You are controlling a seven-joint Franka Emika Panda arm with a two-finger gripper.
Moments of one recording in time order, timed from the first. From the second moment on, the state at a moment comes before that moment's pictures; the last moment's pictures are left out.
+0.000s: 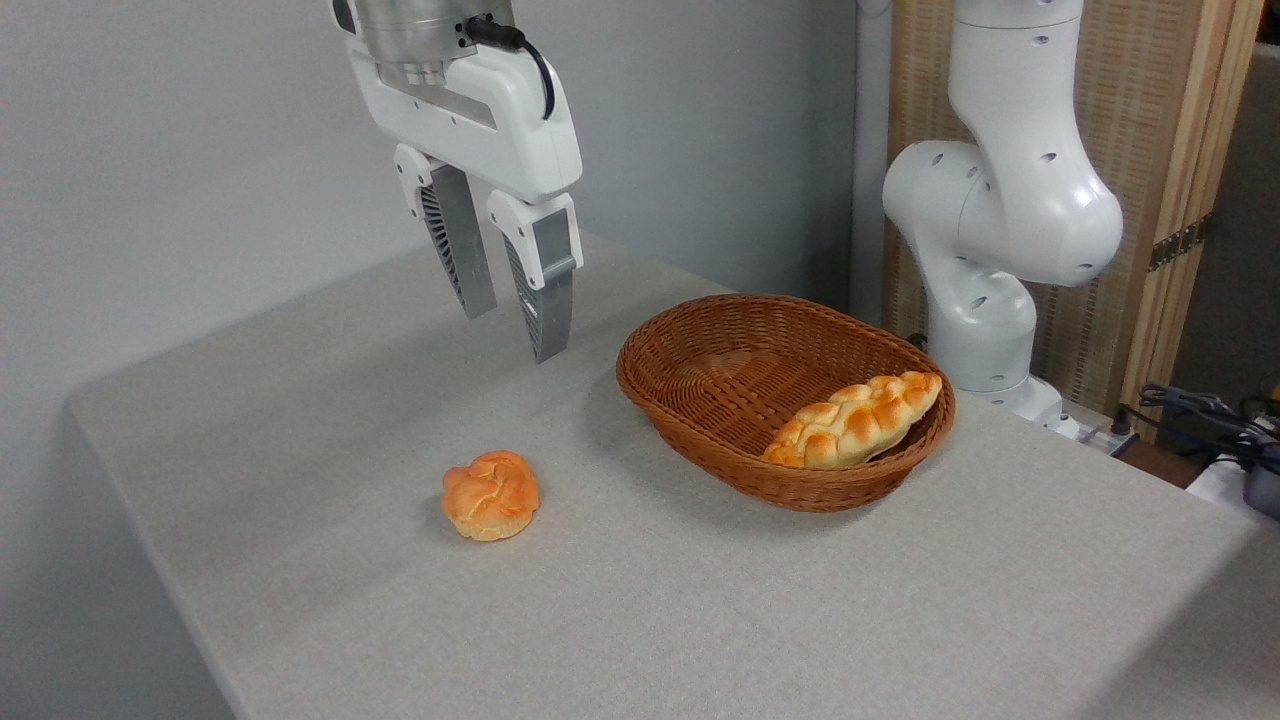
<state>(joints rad) -0.07 -0.01 0.01 -1.56 -0.05 1.54 0.70</state>
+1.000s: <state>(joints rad) -0.07 -0.36 0.01 -2.11 0.05 1.52 1.05</state>
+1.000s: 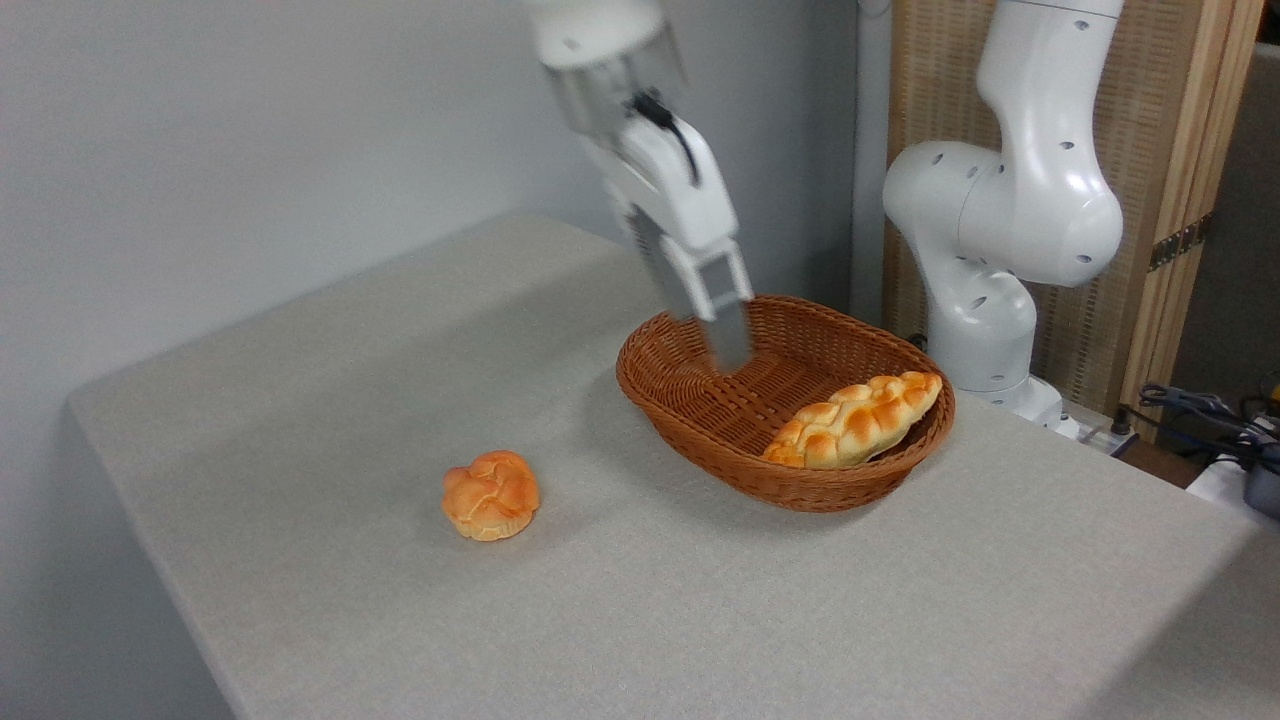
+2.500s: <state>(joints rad) -0.31 -0.54 0.33 -2.58 0.26 1.66 1.10</state>
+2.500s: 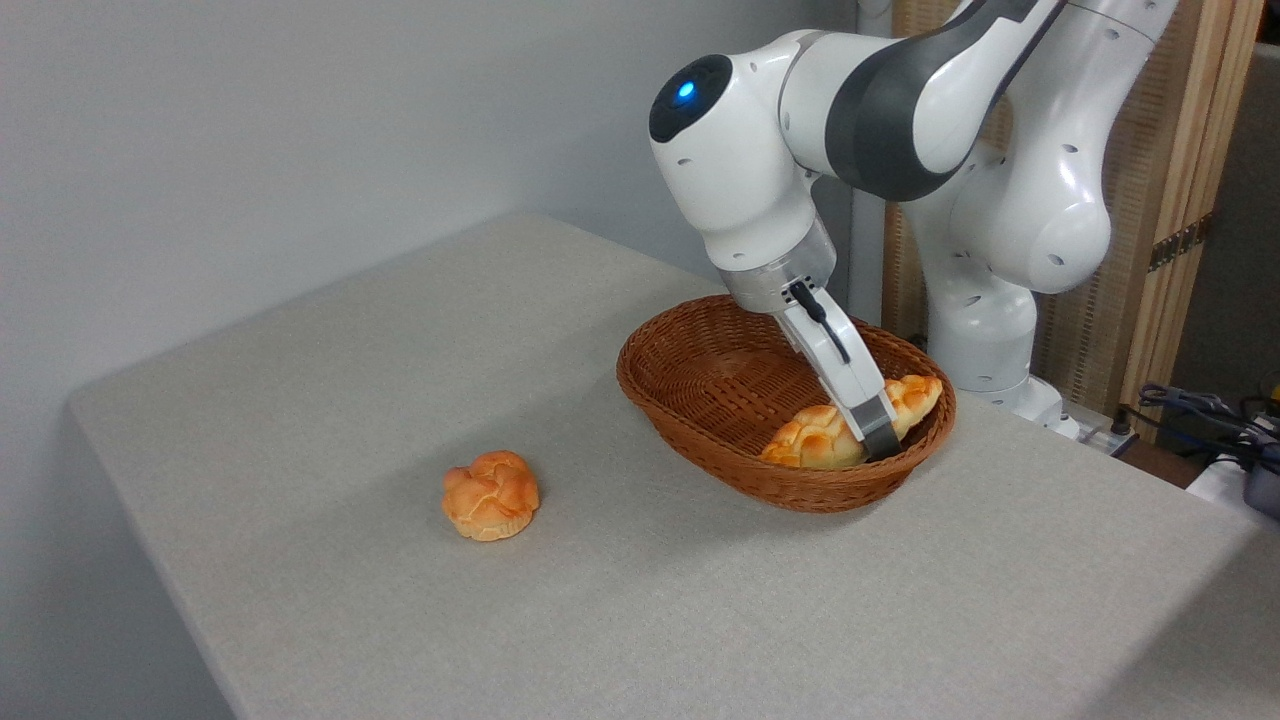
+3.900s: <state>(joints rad) -0.44 -0.11 0.42 -2.11 0.13 1.95 0.68</state>
